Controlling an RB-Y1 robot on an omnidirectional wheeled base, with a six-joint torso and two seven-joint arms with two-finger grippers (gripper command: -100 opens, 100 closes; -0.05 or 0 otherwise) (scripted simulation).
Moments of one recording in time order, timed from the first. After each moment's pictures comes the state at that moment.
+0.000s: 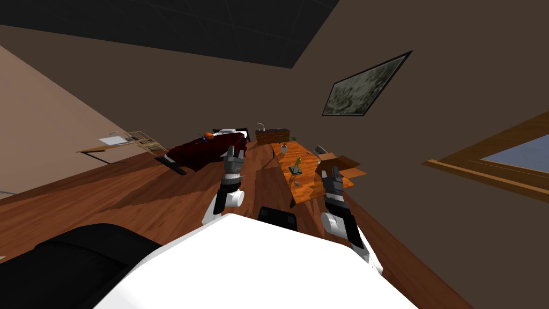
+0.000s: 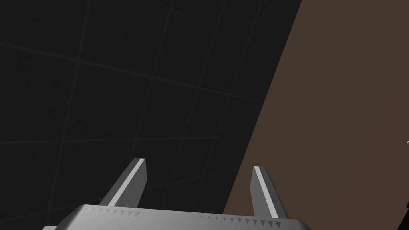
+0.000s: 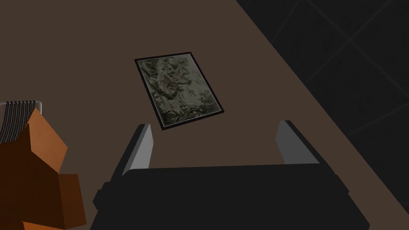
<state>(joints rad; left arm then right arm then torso) 0.45 -0.01 0.03 -2.28 -0.05 -0.48 0.17 0.41 -0.18 0.00 -1.97 -0.20 -0.47 0.04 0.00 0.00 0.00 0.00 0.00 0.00</state>
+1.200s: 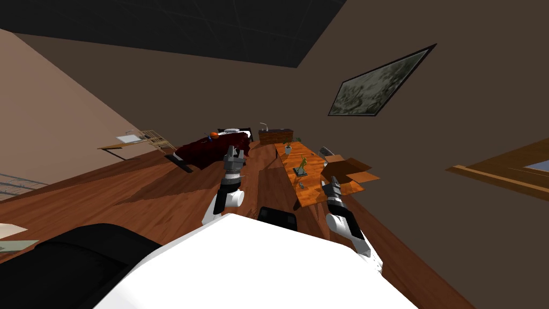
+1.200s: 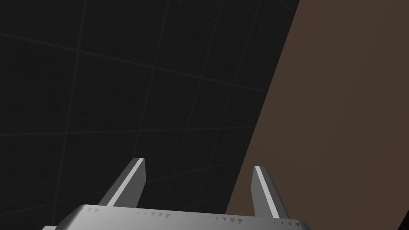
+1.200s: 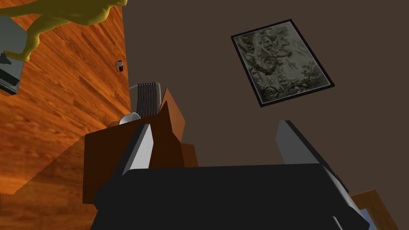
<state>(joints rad) 0.45 -0.01 0.03 -2.28 -0.05 -0.48 0.17 0.32 -0.29 -0.04 -1.64 -0.45 -0.33 -0.10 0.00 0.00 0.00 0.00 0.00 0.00</state>
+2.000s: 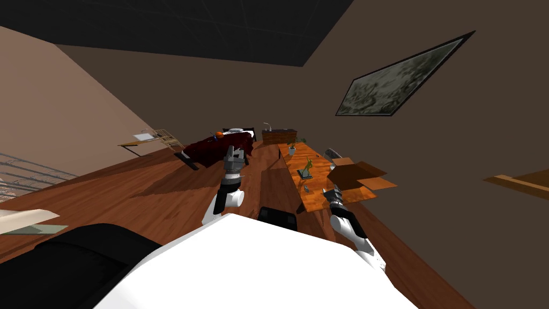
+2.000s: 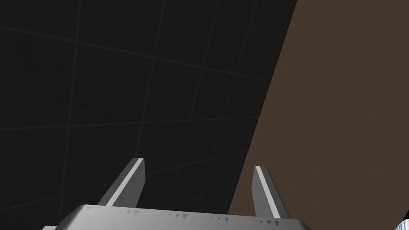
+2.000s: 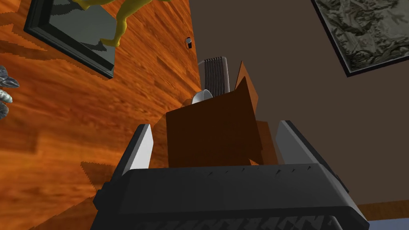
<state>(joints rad) 0.45 -0.01 0.03 -2.28 -0.05 -0.48 0.17 0.25 -0.36 -0.06 -1.39 -0.62 -0.22 -0.21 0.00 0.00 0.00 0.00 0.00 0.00</state>
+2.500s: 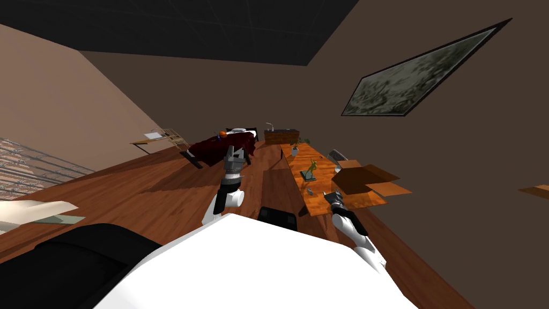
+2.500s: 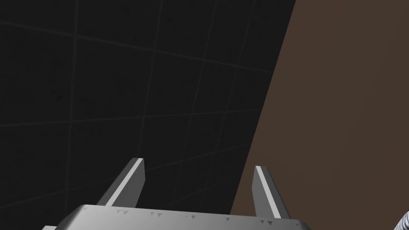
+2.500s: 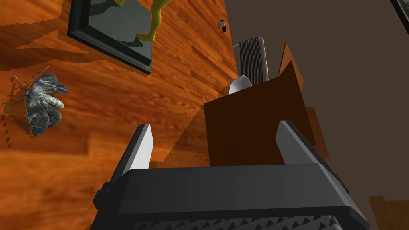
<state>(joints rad) 0.45 -0.01 0.03 -2.28 -0.05 -0.48 0.17 0.19 -0.38 -0.08 -1.27 -0.72 -0.13 -0.27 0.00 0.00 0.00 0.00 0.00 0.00</state>
